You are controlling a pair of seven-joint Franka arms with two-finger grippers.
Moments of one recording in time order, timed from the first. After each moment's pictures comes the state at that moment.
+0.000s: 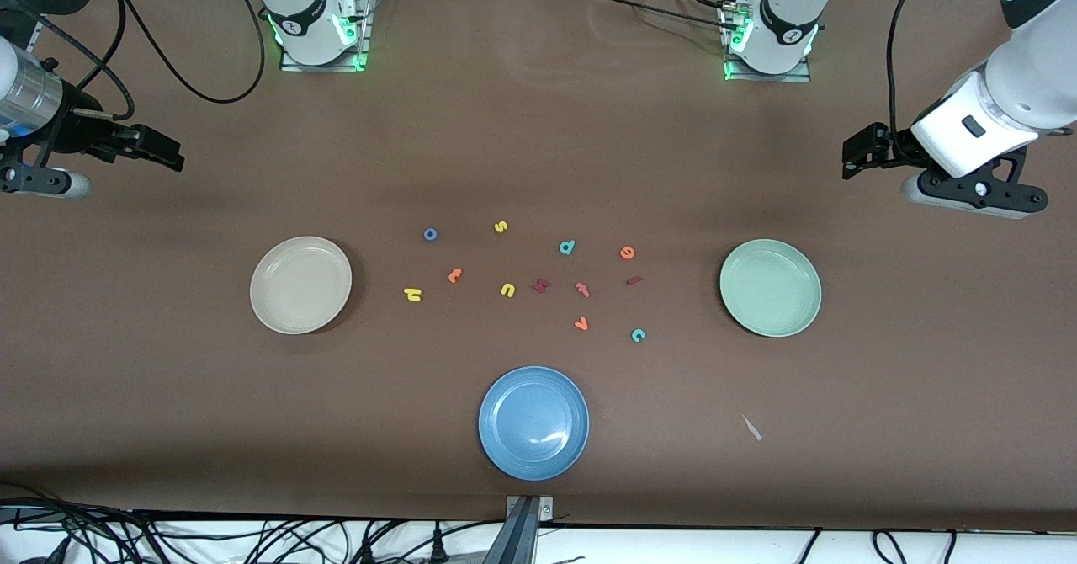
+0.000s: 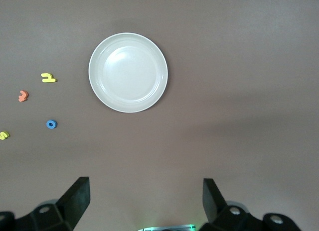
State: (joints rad) left arm -0.02 0.06 -0.11 -1.59 -0.02 1.55 0.03; right arm 0.07 -0.01 -0.05 -1.72 -0.01 1.59 0.13
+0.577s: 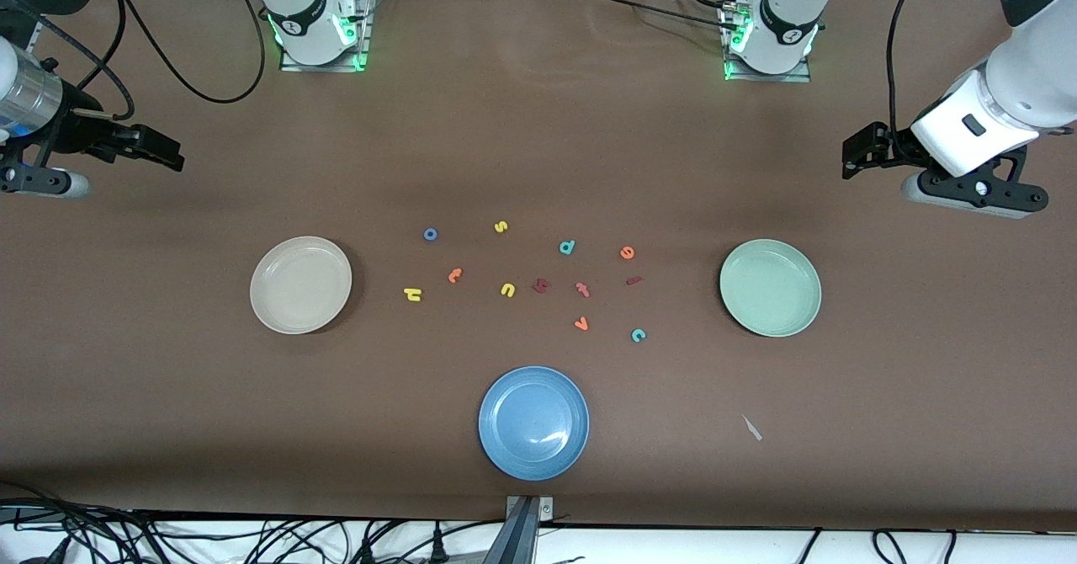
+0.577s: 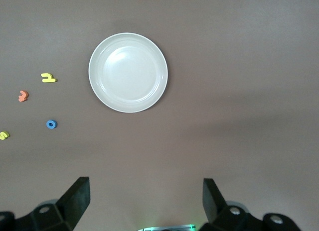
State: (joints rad) left arm -0.03 0.06 -0.10 -1.58 -0.02 1.55 0.03; right arm 0.07 -0.01 -0.05 -1.72 -0.01 1.59 0.13
